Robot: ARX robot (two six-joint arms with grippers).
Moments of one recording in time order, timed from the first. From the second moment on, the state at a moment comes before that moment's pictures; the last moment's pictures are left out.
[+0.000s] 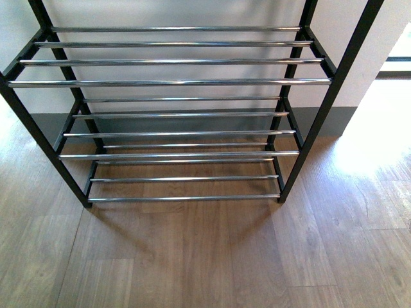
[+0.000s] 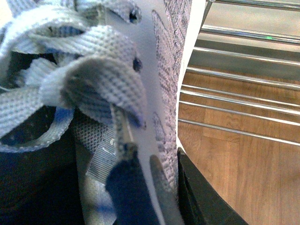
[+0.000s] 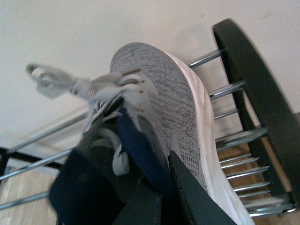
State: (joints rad) left arm -0.35 1.09 0.39 0.03 -0.47 -0.34; right arm 0.19 1.63 1.49 -0.19 0.16 0.61
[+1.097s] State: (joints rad) left arm -0.35 1.09 0.39 0.03 -0.47 -0.34; right arm 0.17 1.29 1.18 0.07 0.00 0.45
